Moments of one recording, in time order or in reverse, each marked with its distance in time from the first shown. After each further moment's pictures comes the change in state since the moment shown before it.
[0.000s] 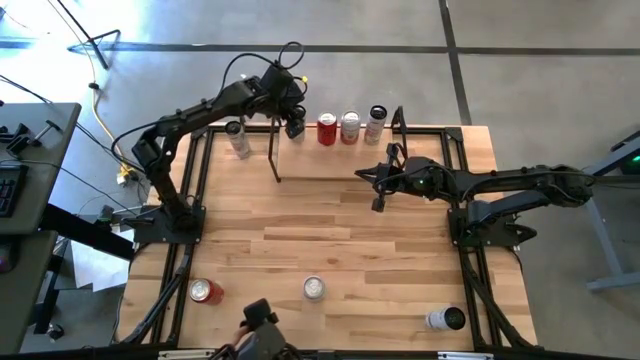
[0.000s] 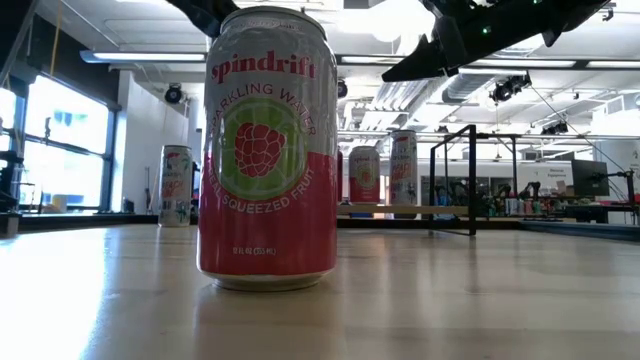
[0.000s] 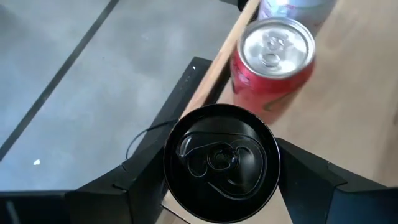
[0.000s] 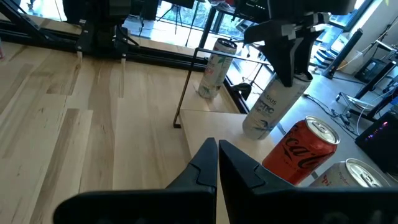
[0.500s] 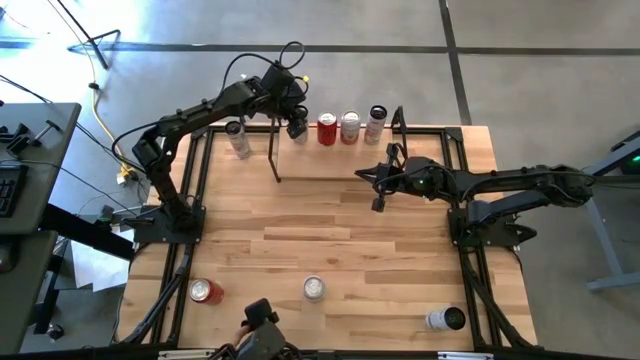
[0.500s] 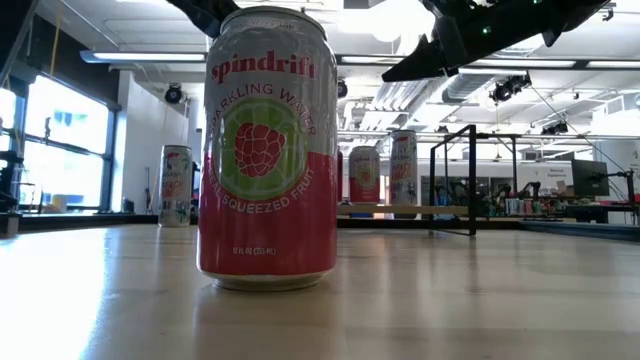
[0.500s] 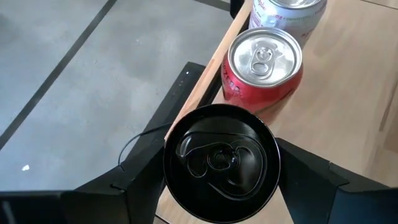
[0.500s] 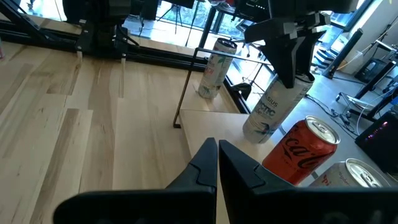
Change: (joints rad) left arm -0.001 0.002 0.000 0.016 0.026 -0.016; right arm 0.000 0.000 0.000 0.000 0.000 0.000
